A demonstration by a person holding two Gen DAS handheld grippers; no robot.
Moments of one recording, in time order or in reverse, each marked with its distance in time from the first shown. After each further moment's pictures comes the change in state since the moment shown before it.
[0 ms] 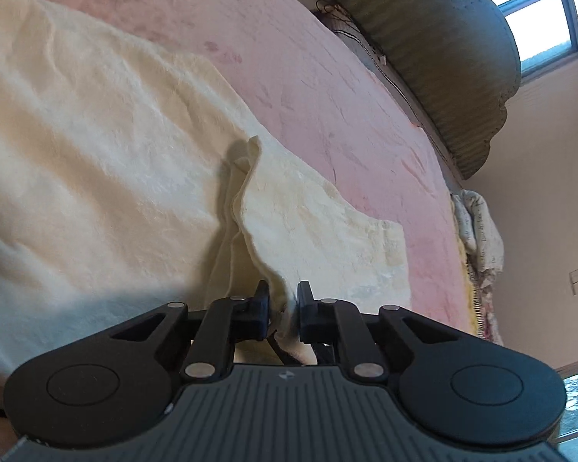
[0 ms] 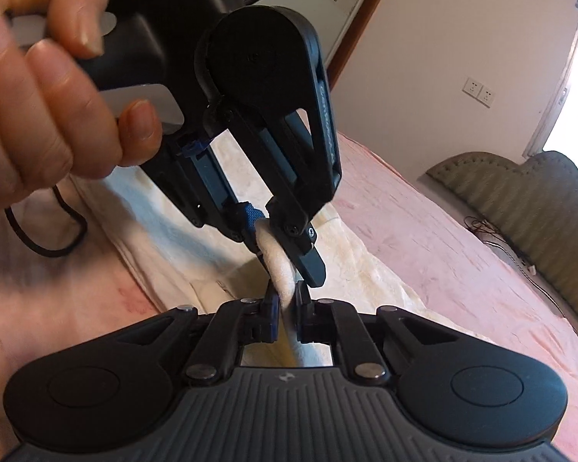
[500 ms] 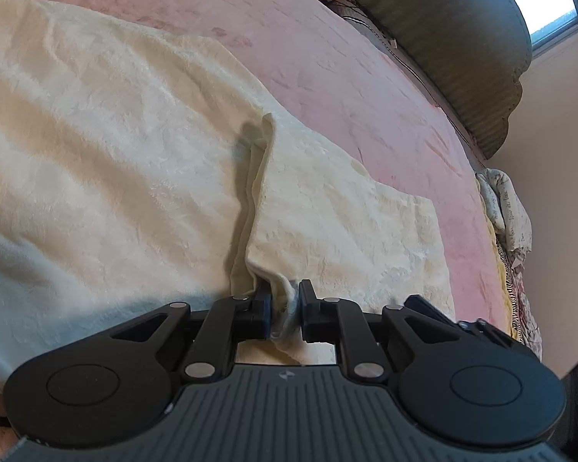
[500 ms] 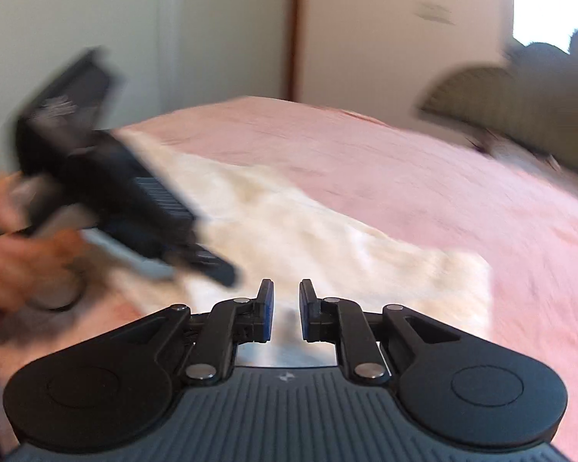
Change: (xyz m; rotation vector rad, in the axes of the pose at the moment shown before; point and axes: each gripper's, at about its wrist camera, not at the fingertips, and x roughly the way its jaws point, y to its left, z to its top) left arm 0.016 0.006 -0.008 0.063 0.023 0.064; right arm -0.013 -0.109 -0.030 0.423 0.092 0.086
